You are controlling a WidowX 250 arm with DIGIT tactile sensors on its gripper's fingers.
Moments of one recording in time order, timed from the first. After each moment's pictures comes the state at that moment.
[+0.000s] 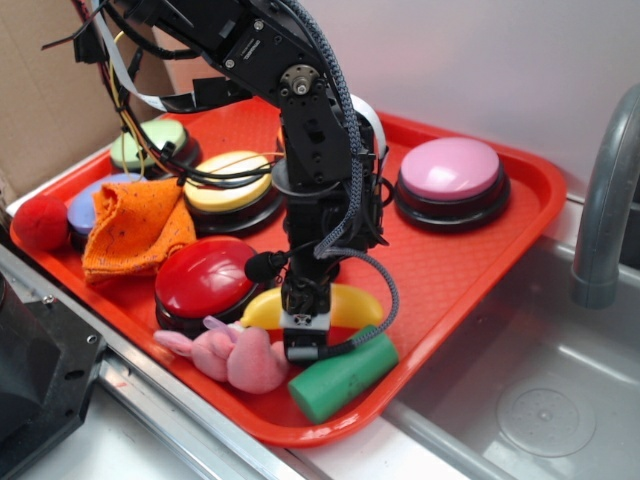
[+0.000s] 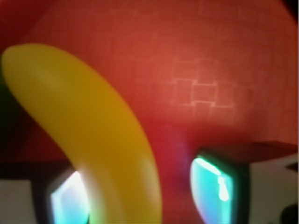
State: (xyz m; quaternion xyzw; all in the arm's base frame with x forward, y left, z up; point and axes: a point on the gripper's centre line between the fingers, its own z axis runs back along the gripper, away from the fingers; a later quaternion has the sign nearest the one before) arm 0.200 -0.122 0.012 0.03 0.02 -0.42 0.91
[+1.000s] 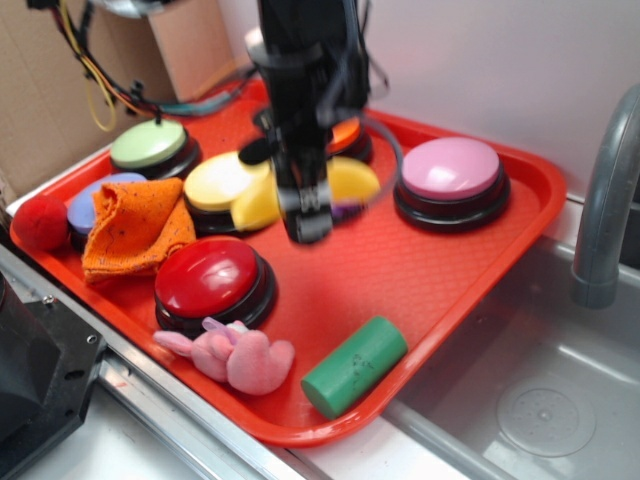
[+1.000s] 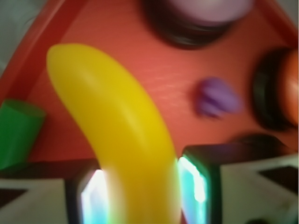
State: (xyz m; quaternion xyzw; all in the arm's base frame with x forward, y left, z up) arm 0.220 -0.091 0.104 0.07 -0.01 -0.23 0.97
